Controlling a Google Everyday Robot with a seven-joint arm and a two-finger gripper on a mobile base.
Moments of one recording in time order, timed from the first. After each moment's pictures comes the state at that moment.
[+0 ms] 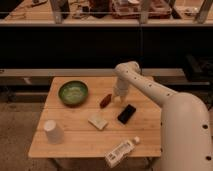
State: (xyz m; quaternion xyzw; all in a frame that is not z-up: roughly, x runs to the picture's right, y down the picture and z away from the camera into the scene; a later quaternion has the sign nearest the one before) arm 0.091 0.076 0.914 -0.26 -0.26 -0.49 0.79
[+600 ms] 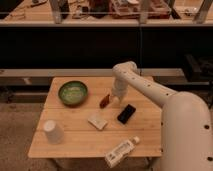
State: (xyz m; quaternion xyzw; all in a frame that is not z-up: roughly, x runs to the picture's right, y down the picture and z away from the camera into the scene) arm 0.073 0.071 0.907 -0.26 -0.26 -0.49 0.79
